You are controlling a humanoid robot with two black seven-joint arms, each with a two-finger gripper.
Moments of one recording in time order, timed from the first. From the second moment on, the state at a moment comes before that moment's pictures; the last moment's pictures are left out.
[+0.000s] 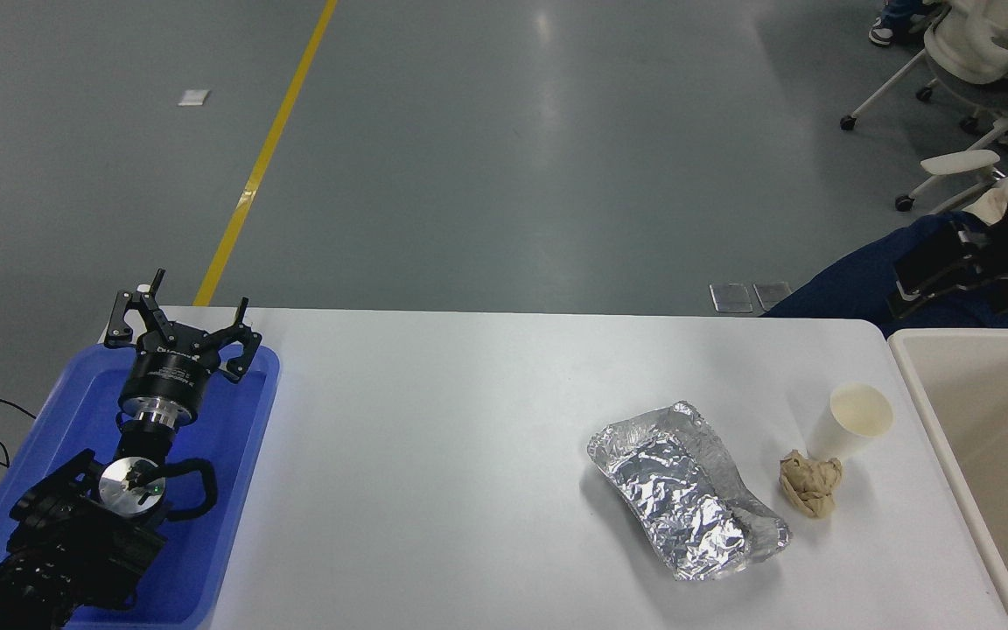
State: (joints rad) left arm -0.64 0.17 -0.97 -0.20 -0.21 -0.79 -0.29; right arm 2.22 -0.54 -1.47 1.22 -0.67 0.78 0.45
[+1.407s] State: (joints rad) left arm -0.64 0.17 -0.97 -0.20 -0.21 -0.79 -0.29; right arm 1.28 -0.48 -1.26 0.75 -0.35 0.20 0.33
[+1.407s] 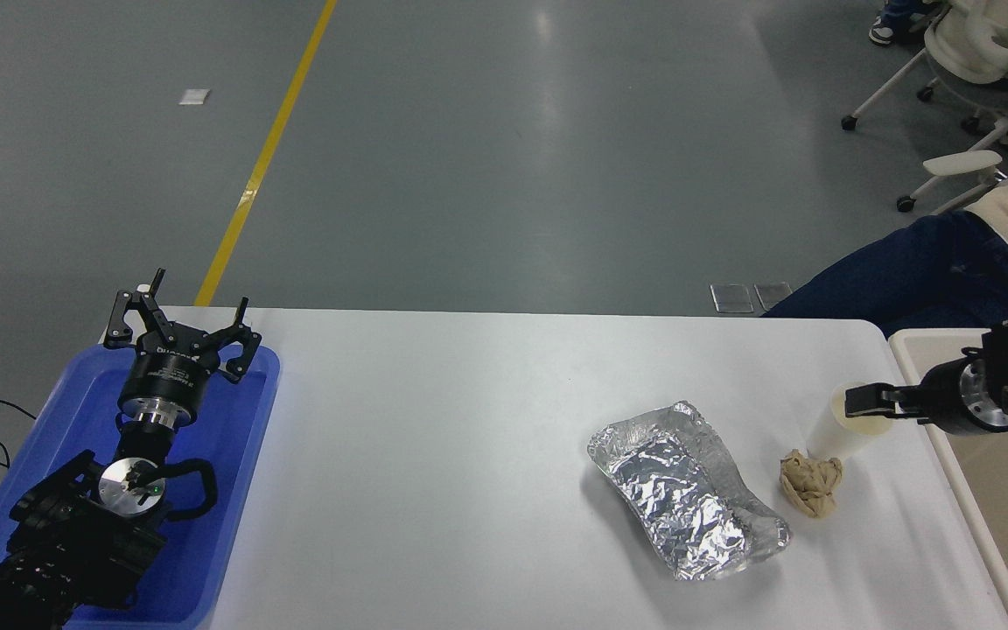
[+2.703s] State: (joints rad) left arm -0.64 0.17 -0.97 -0.20 -0.21 -0.79 -0.29; right arm 1.64 -0.57 -1.39 1.01 -0.26 0.49 0.26
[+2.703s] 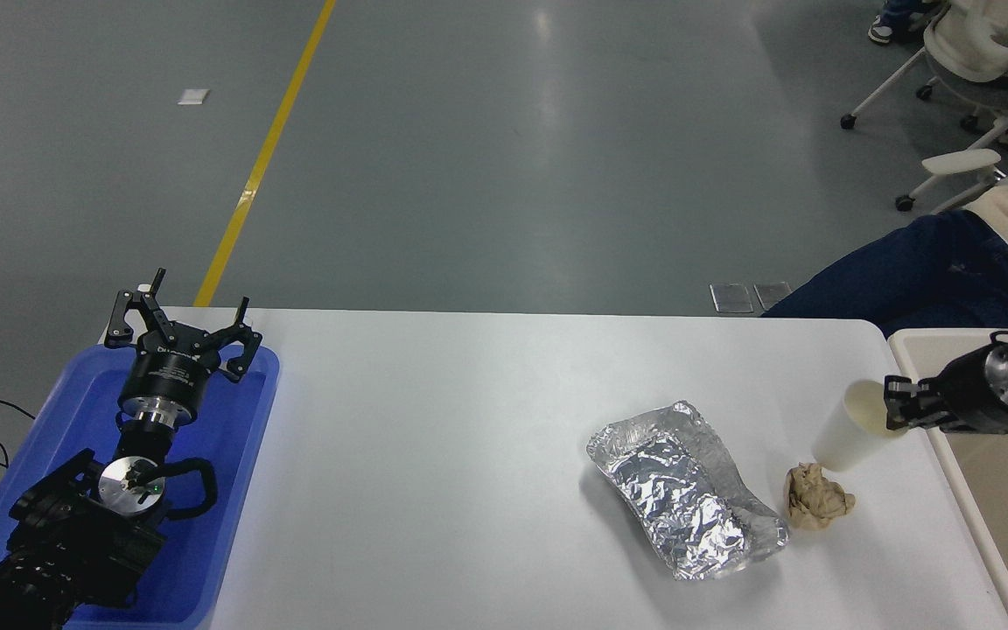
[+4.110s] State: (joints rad) left arm -0.64 0.17 -0.97 -0.20 -0.21 -0.79 -0.29; right arm 2.42 -0.65 -1.80 1.20 -0.26 0.78 0.26
